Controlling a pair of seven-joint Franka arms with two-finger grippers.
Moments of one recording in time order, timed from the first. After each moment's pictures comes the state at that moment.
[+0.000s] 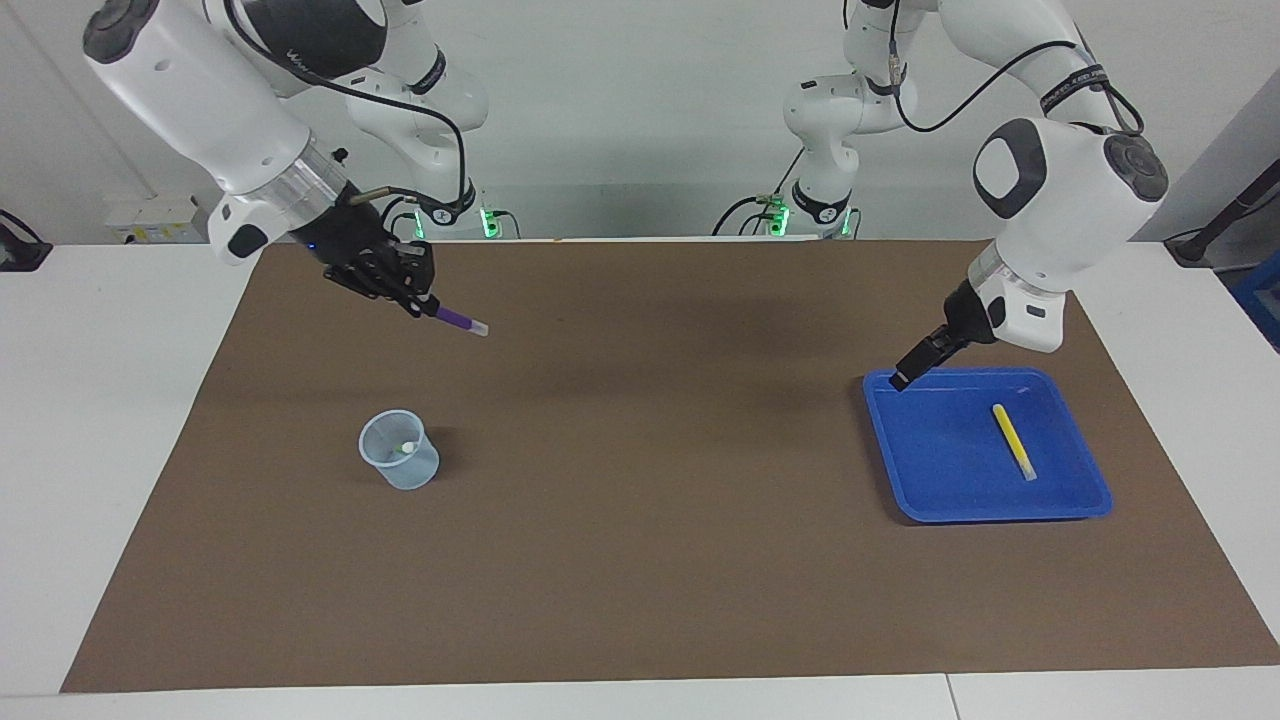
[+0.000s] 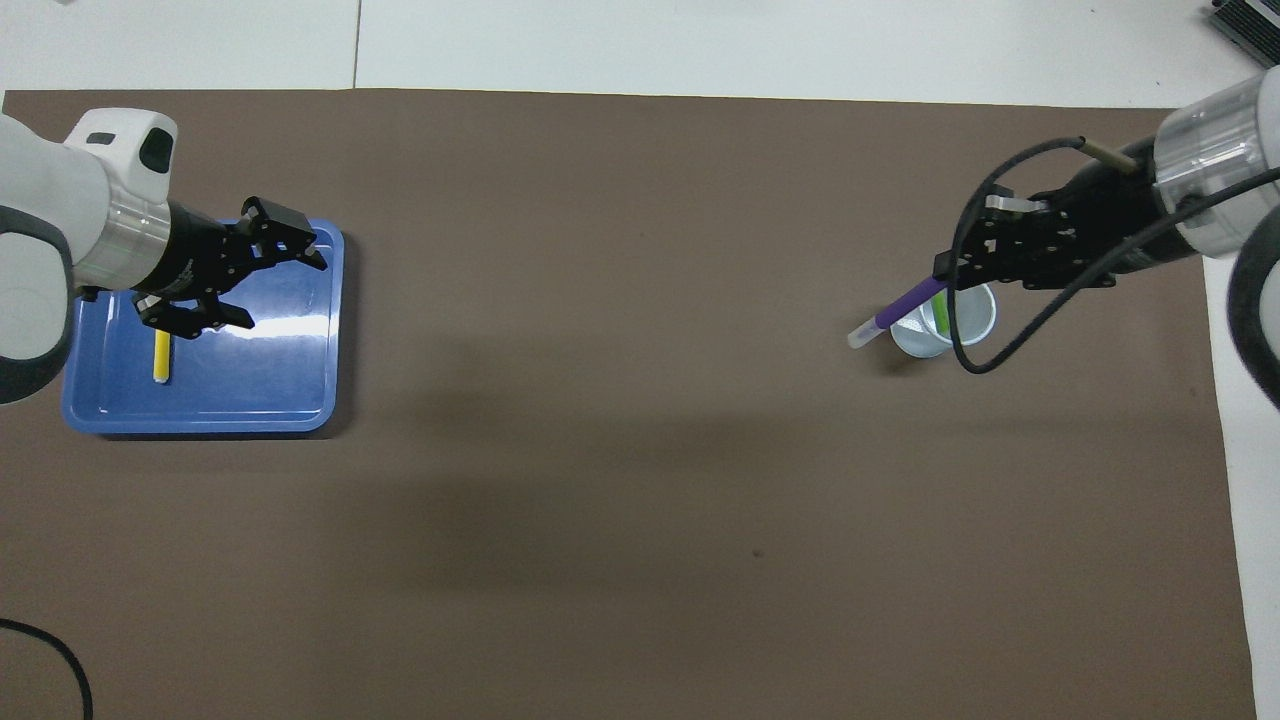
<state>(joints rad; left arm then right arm) 0.04 0.15 -0.17 -1.71 -0.22 1.87 -0.65 0.08 0.17 0.03 -1.40 0.40 1.61 0.41</state>
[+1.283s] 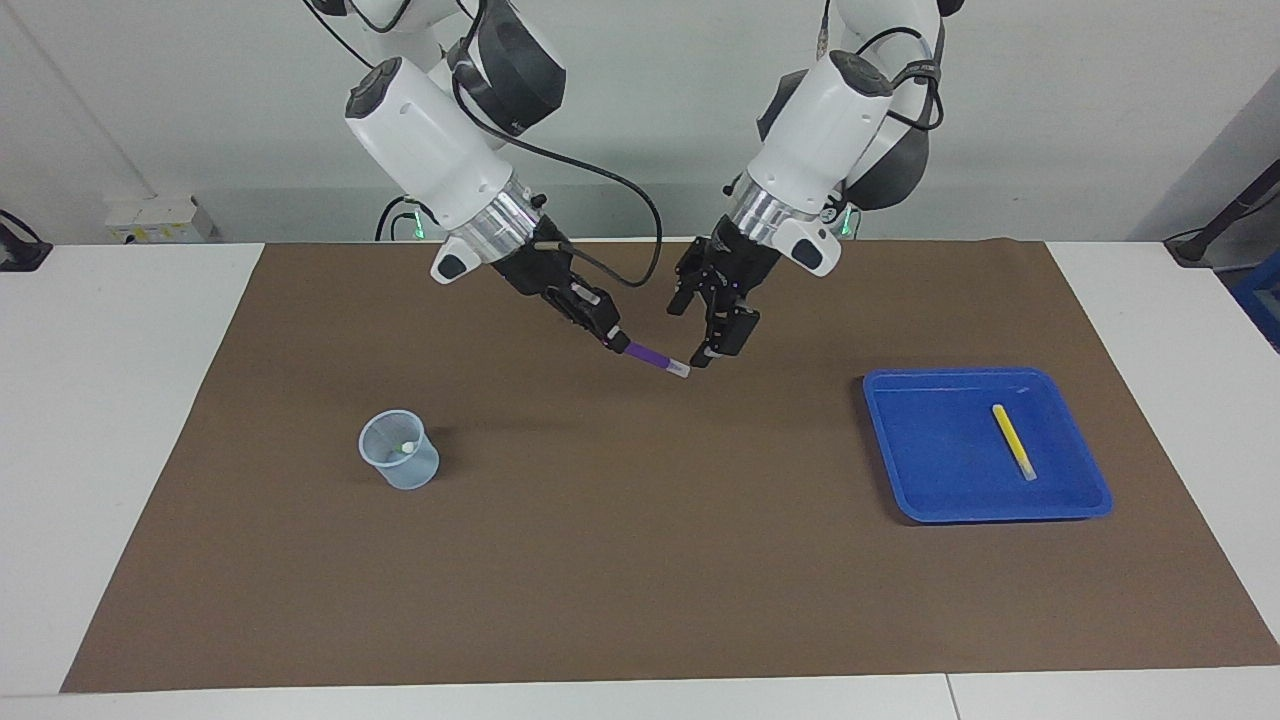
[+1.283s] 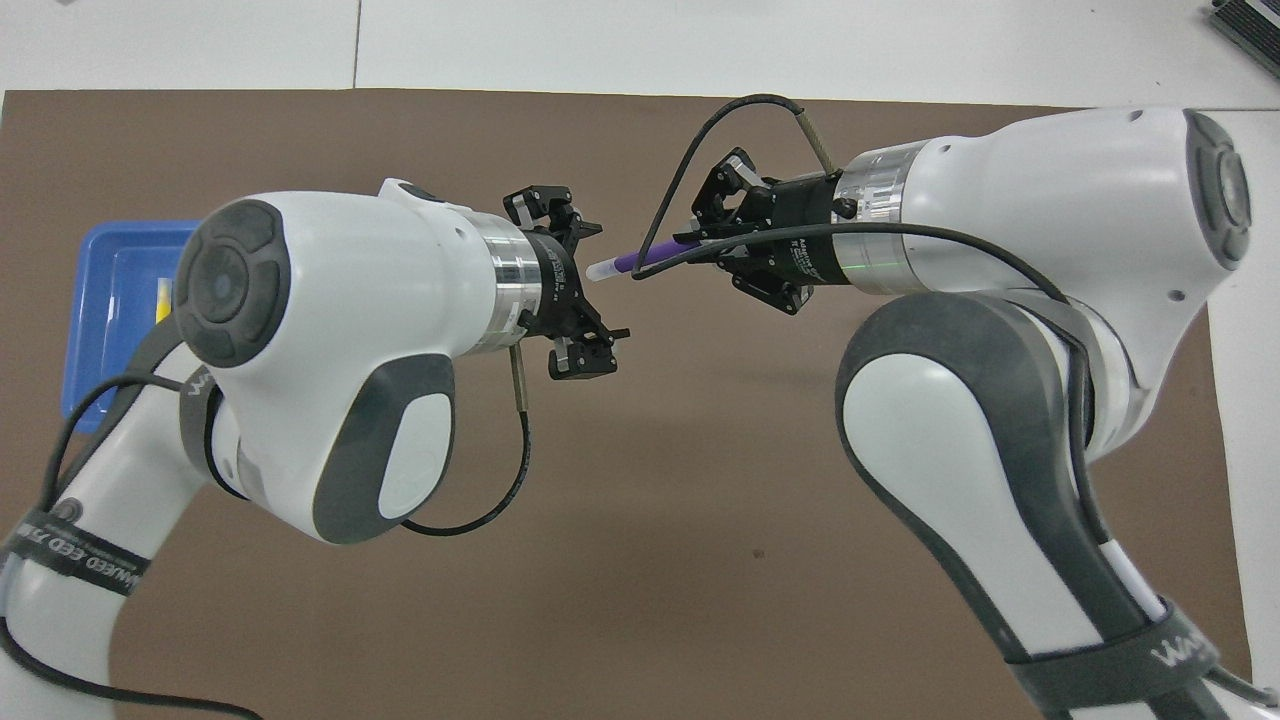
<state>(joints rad) -0.19 0.14 -0.41 -1.72 -0.29 2.31 -2.18 0.34 0.18 0.03 -1.60 0.57 2.16 0.97</state>
